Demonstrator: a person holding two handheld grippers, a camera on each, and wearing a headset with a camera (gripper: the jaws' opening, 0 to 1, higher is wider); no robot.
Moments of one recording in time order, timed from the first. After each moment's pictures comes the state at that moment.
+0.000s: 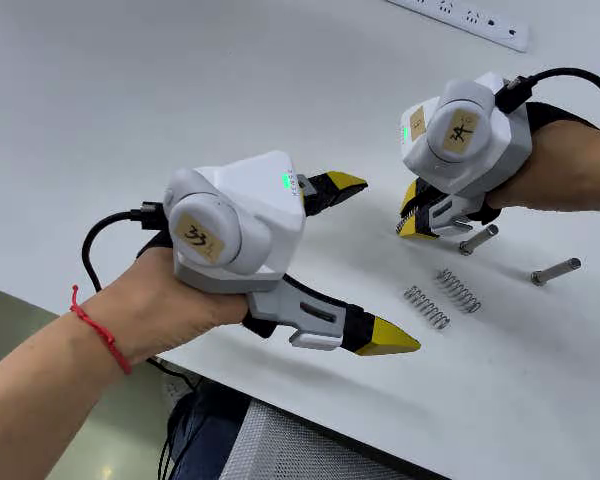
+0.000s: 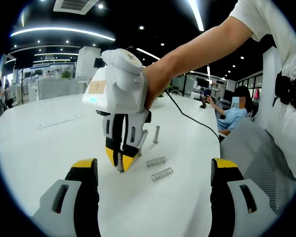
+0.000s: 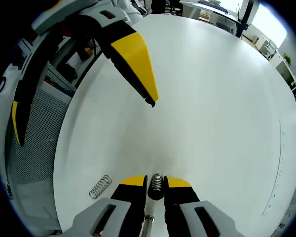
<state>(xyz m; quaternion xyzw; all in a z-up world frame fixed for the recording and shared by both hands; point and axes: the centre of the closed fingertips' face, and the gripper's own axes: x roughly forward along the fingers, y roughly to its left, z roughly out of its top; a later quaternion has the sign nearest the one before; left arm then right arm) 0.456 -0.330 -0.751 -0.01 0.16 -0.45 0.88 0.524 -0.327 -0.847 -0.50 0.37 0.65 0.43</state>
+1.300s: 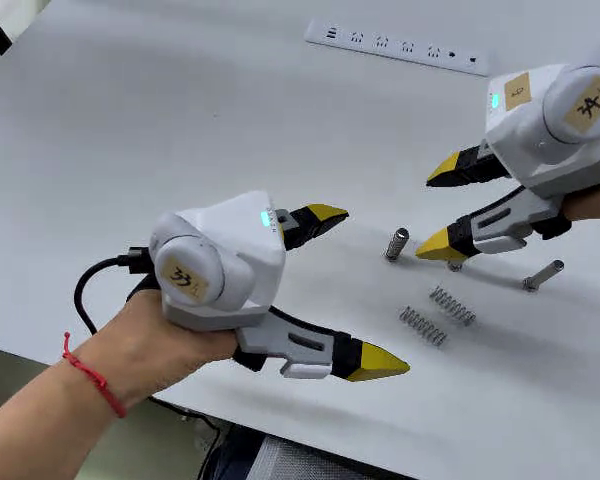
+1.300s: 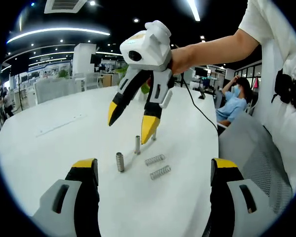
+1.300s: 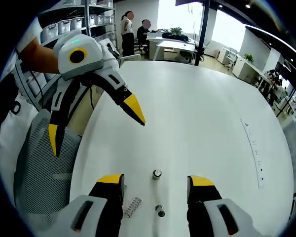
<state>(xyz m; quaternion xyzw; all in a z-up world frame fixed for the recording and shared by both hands) 0.451 -0.333 -0.737 0.03 0.19 -0.45 0.87 0.528 -0.354 -0.755 -0.35 0.30 0.66 0.60</state>
